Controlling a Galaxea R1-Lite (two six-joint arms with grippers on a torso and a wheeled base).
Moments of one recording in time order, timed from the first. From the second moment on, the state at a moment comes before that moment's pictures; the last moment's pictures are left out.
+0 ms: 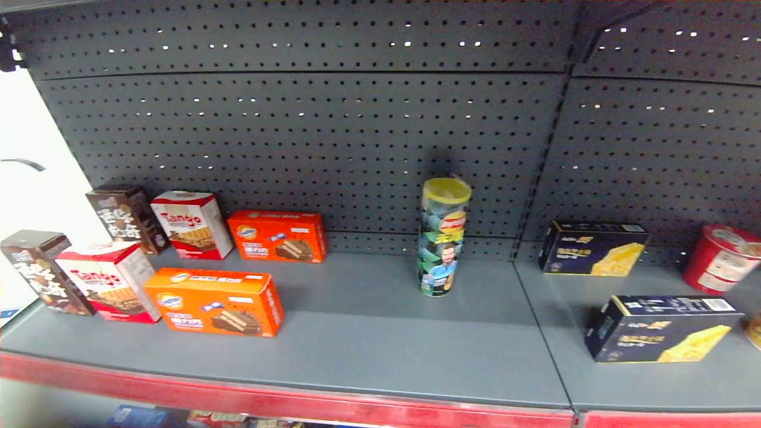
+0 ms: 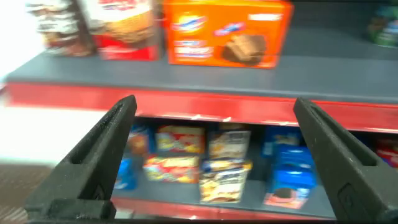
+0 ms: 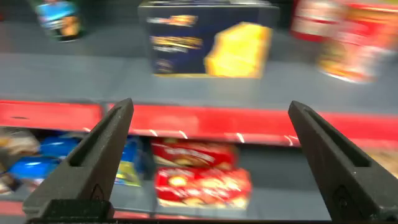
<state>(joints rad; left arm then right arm) 0.00 0.00 0.00 0.00 0.06 -0.03 0.00 0.00 0.00 0.00 0.03 0.00</state>
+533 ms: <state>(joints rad) 0.00 0.00 0.00 0.00 0.05 -0.03 0.00 0.00 0.00 0.00 0.03 0.00</state>
